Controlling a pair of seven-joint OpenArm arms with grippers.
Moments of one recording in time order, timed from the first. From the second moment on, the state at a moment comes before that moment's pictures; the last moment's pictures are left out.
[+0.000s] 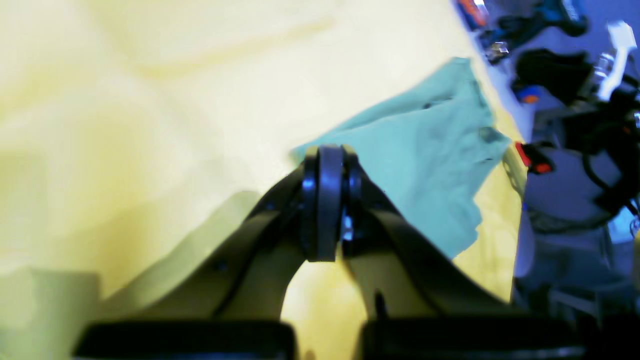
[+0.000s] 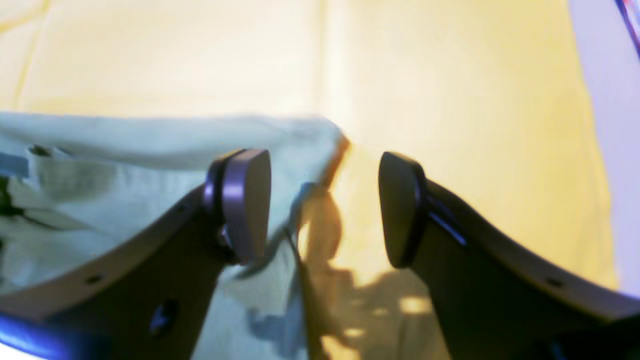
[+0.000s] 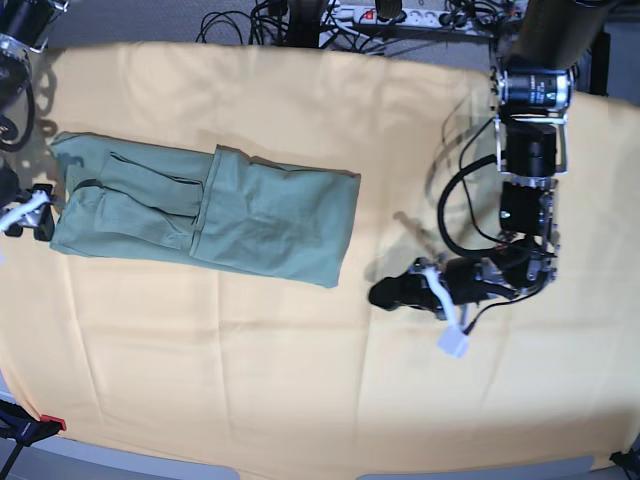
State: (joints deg) left arm -27.5 -17.1 1.3 58.5 -65.5 -43.0 64.3; right arm -6.1 26.2 36.7 95.5 36.1 23.9 -55.8
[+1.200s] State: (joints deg) left arm -27.5 -29.8 1.2 58.5 -73.2 -42.8 64.5; right arm -5.6 26.9 29.5 67.9 64.5 42.0 -67.4
